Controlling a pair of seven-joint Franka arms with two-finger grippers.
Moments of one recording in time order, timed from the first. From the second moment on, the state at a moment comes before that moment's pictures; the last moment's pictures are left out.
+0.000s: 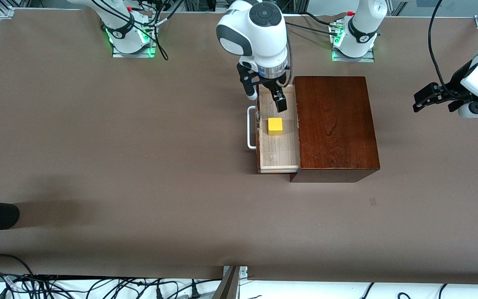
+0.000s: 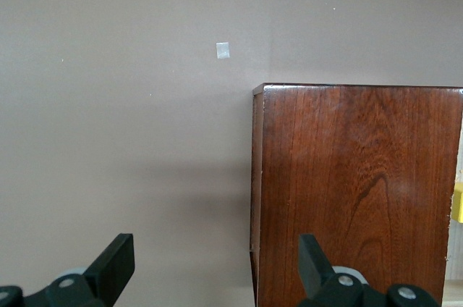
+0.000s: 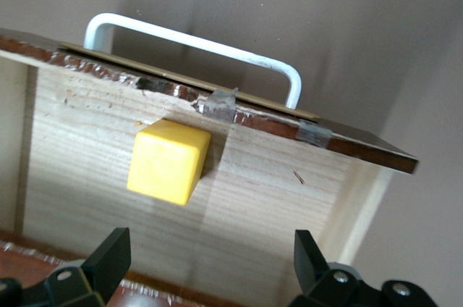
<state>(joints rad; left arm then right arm) -0.30 -0.03 0.27 -1.69 -0.01 1.65 -0.07 0.75 0.68 0.31 -1.27 -0.18 2.11 2.35</state>
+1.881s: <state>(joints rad) -0.29 -0.01 0.27 -1.68 -0.01 1.67 -0.07 0.76 0.83 0.25 -1.19 -0.18 2.24 2.36</state>
